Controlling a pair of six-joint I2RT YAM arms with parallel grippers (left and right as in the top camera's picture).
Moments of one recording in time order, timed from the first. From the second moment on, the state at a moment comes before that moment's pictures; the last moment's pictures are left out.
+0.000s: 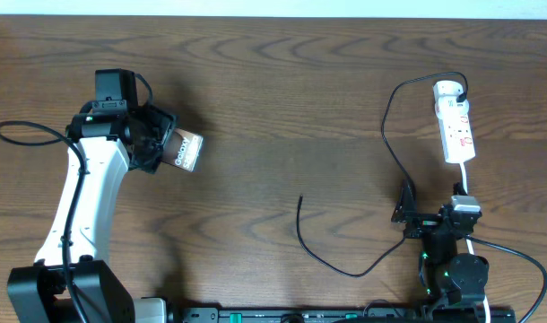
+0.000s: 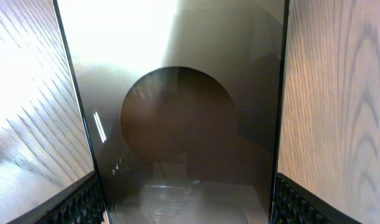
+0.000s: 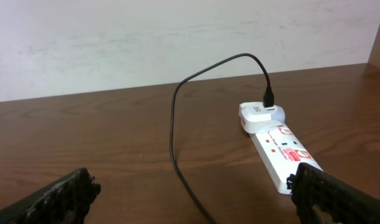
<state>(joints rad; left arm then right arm) 0.08 1.53 1.20 -0.84 0.12 -1.08 0.05 0.01 0.01 -0.06 0.07 0.12</state>
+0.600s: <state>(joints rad) 0.08 1.53 1.20 -0.84 0.05 -1.08 0.05 0.02 0.02 -0.03 -0.04 0.14</state>
